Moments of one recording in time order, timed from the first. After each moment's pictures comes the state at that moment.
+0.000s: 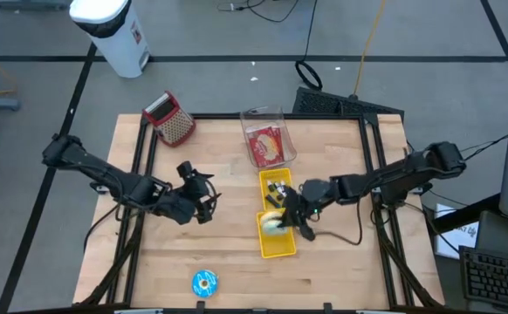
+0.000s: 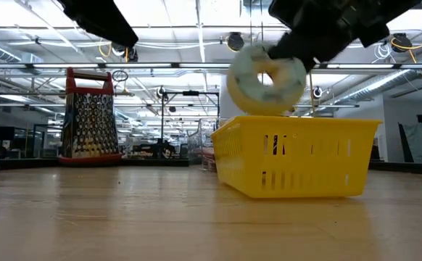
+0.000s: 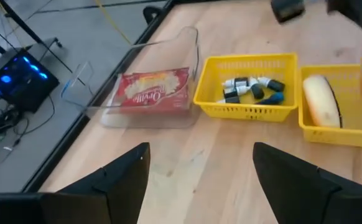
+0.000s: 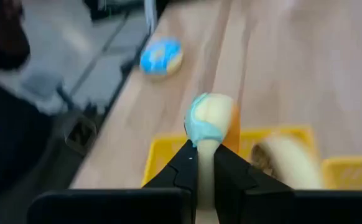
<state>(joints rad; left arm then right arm) -0.42 1.20 0.94 -0.56 -0.79 -0.38 0.16 1.43 0.72 0.24 -0.29 0.26</state>
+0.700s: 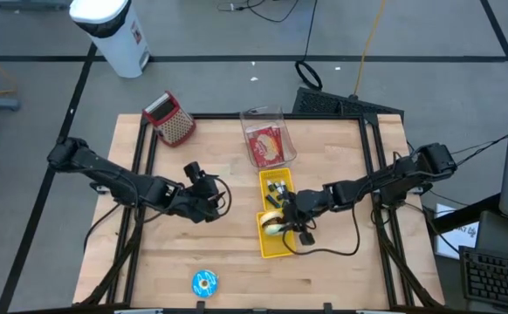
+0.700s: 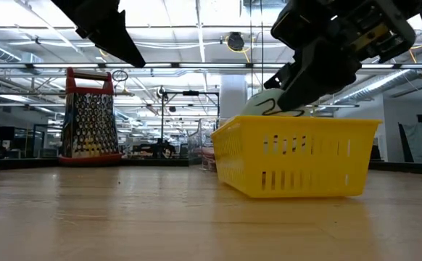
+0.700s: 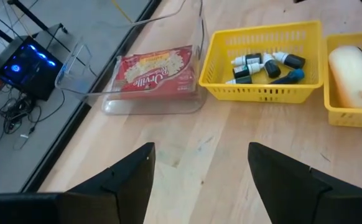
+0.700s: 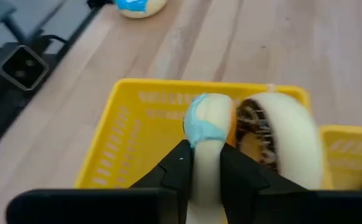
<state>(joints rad) -0.35 1.30 0.94 -0.55 -0.76 -0.35 0.21 1.53 0.72 0.18 -0.20 0.06</state>
